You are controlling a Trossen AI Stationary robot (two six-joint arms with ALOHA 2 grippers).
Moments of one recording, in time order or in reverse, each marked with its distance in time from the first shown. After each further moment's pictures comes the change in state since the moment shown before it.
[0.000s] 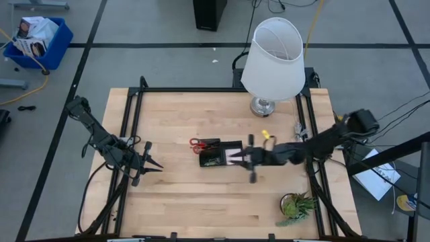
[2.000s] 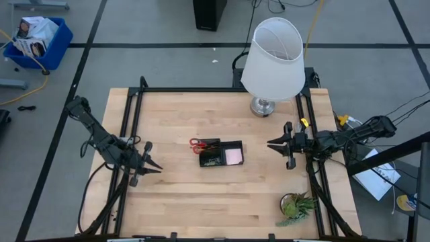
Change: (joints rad) left arm 0.000 0.000 0.000 0.077 0.015 -0.076; right arm 0.001 -1.083 -0.420 -0.553 0.030 0.011
